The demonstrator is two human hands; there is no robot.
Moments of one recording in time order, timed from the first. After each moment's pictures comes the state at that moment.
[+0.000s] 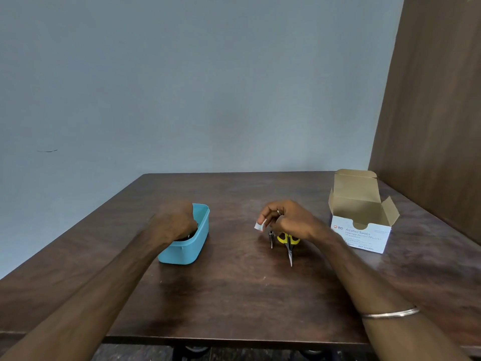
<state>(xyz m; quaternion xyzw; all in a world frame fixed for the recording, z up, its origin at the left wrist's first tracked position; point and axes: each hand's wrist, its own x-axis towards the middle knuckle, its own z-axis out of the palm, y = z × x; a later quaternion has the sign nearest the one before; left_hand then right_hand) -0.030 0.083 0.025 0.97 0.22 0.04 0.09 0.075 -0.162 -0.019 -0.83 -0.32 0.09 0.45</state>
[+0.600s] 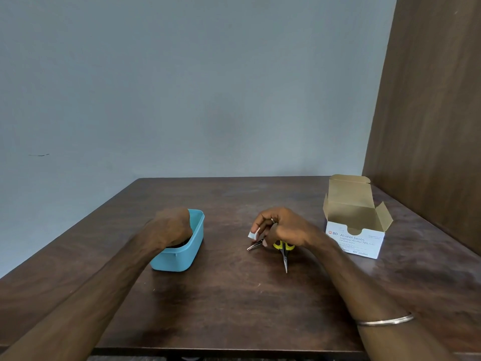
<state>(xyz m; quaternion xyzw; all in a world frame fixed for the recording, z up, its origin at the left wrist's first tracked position) -0.026 0.082 0.027 0.98 0.20 -0.02 0.05 0.072 -0.162 -0.017 -0.82 -0.33 0.12 0.44</state>
